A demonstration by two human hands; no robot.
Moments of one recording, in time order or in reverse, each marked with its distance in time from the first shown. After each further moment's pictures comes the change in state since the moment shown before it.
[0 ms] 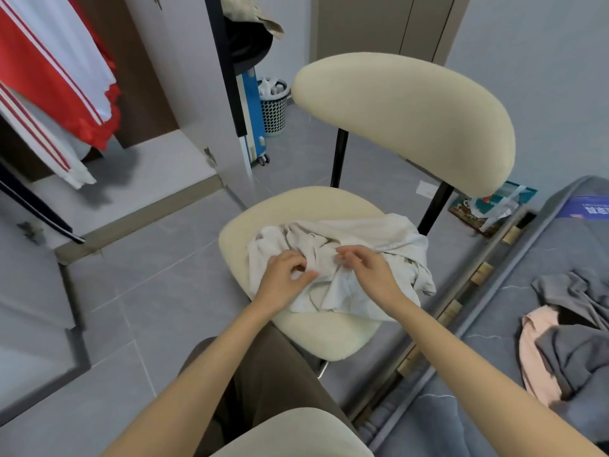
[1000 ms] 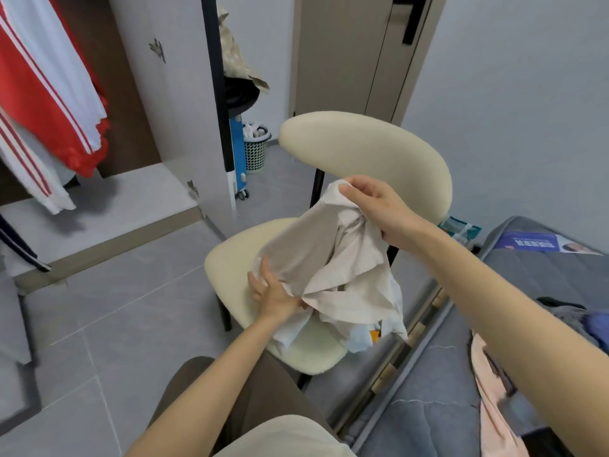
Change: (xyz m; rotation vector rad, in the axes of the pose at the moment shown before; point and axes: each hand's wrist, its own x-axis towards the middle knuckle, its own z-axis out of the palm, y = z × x) left_hand -0.019 0.031 0.013 -0.287 0.109 -0.446; right_hand -0.011 -0.184 -0.065 0.036 -0.087 -0.154
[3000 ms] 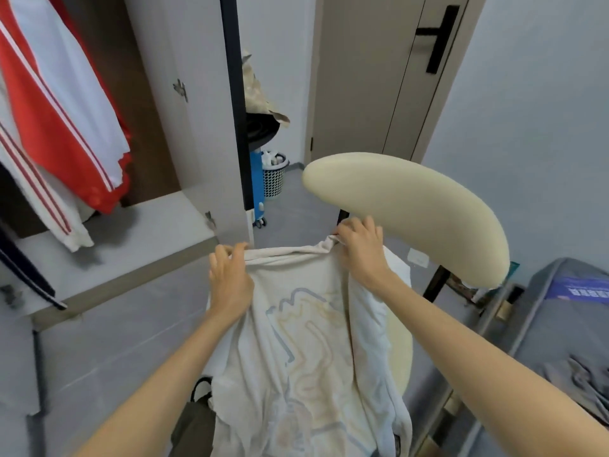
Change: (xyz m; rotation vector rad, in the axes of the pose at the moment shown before) left_hand 0.122 0.058 -0.125 0.590 0.440 0.335; right_hand 0.140 0.077 0.042 -1.133 0.223 -0.230
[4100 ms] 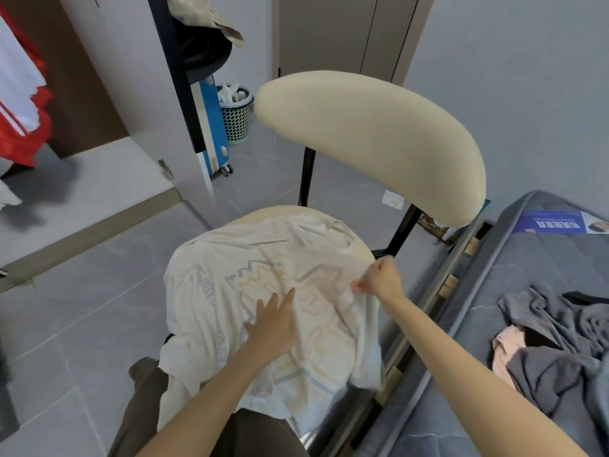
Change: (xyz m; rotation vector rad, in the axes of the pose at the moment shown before) left_hand -0.136 0.039 0.121 0.162 -1.018 0.010; right_hand -0.135 0.101 0.087 0.791 -0.170 0.965
